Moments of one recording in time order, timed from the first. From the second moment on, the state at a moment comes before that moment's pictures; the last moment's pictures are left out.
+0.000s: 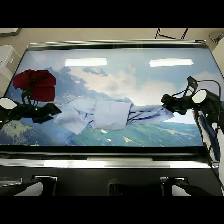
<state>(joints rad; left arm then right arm) 0.21 -1.26 0.94 1.05 -1.09 -1.51 -0.11 -1.30 1.07 -1.23 0.94 1.74</state>
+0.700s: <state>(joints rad) 0.09 -1.27 0.66 0.81 -0.93 -1.45 -0.11 -1.30 1.07 -1.24 1.07 1.70</state>
